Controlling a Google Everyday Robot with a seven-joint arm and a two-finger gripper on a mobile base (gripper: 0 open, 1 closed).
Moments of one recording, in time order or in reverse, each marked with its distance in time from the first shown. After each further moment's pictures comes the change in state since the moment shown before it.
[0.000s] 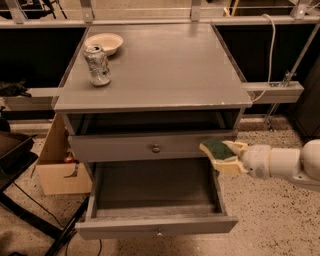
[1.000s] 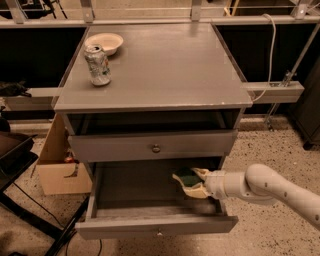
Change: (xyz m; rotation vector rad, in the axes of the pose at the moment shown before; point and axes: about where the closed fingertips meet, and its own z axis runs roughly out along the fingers) arm 0.131 0.020 0.141 -0.113 0.089 -0.073
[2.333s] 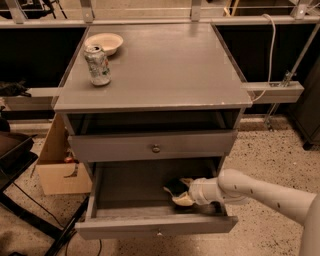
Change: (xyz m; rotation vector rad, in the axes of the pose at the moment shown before) arm 0.067 0.001 0.090 -0.023 0.195 -0.055
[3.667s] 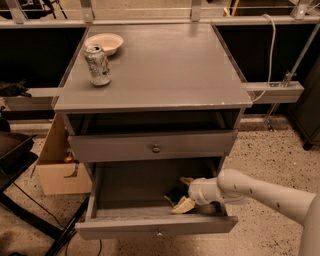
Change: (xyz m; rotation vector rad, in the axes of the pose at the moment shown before) arm 0.000 0.000 0.000 0.000 0.000 0.000
